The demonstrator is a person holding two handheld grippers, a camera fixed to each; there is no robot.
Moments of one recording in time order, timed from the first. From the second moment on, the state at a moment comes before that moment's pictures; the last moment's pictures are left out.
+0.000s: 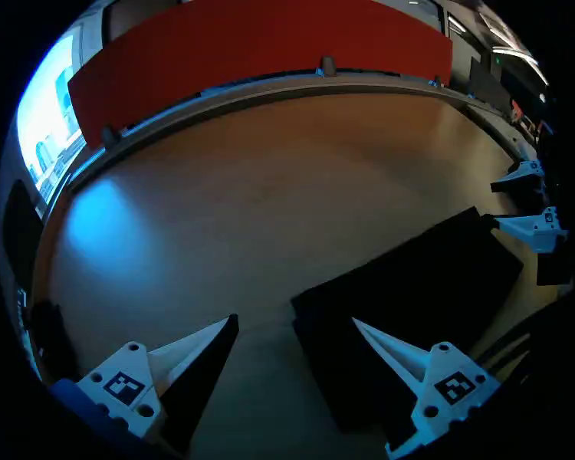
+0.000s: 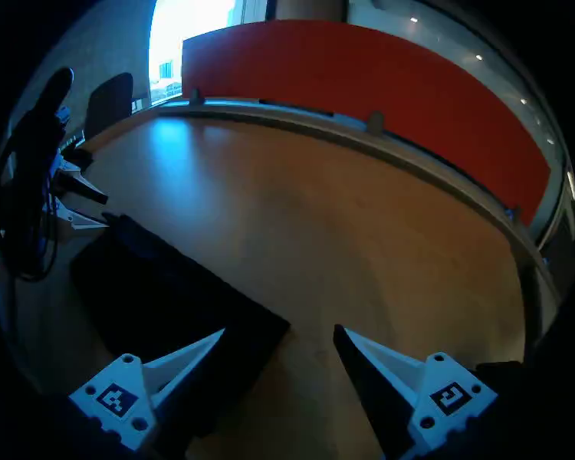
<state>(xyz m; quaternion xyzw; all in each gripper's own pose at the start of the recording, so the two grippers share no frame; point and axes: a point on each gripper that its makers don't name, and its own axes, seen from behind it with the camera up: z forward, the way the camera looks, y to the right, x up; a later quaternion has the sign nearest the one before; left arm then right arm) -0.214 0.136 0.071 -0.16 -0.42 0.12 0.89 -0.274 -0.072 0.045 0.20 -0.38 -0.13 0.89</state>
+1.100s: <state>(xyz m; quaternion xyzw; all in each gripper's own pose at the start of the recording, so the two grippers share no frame) -0.198 0.124 0.082 -0.13 -0.40 0.12 0.90 -0.252 -0.068 0.062 0.19 -0.35 -0.13 0.91</state>
